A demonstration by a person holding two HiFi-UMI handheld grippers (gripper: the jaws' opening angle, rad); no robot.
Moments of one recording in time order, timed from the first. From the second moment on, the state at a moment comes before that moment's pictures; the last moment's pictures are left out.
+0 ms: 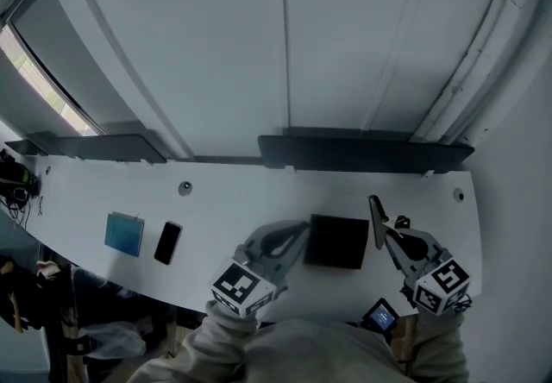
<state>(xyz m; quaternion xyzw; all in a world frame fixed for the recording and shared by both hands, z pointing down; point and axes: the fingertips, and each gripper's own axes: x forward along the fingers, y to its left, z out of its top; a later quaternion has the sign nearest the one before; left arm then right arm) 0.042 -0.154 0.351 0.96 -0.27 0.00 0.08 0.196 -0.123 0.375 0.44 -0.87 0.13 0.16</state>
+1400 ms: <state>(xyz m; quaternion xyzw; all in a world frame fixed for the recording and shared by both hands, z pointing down) 0.039 -0.144 0.376 0.96 -0.27 0.04 0.08 0.185 -0.143 0.419 0.41 -0.87 0.13 0.25</state>
